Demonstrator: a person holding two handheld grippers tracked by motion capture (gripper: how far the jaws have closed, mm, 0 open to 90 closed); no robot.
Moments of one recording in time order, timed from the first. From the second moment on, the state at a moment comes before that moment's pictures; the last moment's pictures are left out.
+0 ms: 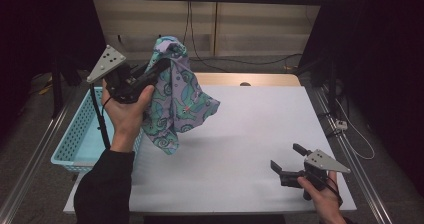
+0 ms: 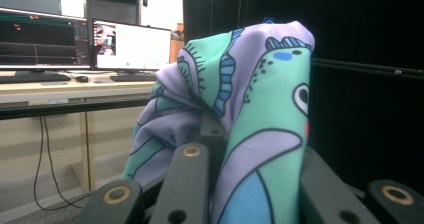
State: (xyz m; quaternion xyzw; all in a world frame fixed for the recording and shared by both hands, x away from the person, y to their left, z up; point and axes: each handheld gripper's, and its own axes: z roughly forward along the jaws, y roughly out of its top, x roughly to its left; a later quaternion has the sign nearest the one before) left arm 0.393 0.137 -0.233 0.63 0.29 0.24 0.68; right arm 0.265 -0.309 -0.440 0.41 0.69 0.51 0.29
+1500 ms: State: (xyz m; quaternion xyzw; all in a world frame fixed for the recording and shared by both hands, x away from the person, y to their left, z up) left arm 0.443 0.034 -0.305 0.73 0.31 0.14 0.59; right arm 0.263 -0.308 -0.440 0.41 0.70 0.51 0.29
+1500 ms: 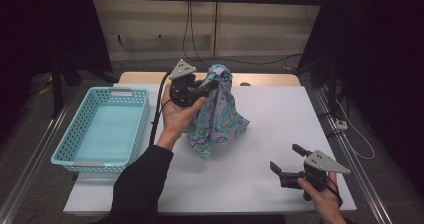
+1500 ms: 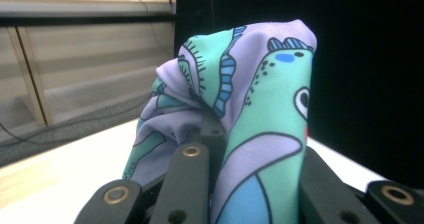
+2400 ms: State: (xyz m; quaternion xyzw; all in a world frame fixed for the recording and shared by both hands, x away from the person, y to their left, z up) left arm 0.453 -0.016 -0.391 0.82 0.32 0.08 0.47; right arm 0.263 -0.307 -0.440 0.40 0.70 0.51 0.29
